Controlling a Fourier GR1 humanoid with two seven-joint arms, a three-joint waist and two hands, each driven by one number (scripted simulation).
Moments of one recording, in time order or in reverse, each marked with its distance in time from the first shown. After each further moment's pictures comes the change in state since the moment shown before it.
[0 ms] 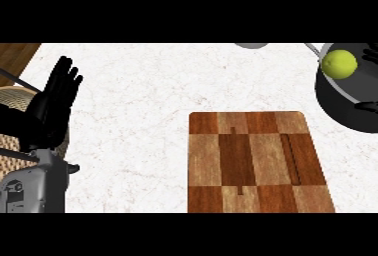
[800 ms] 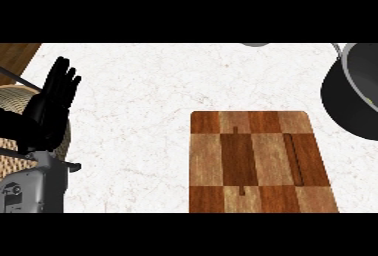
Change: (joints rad) left arm 0.011 -0.001 0.000 -0.015 0.008 0.004 -0.005; right arm 0.012 -0.176 -0.086 -0.003 -0.108 0.198 0.159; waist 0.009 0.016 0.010
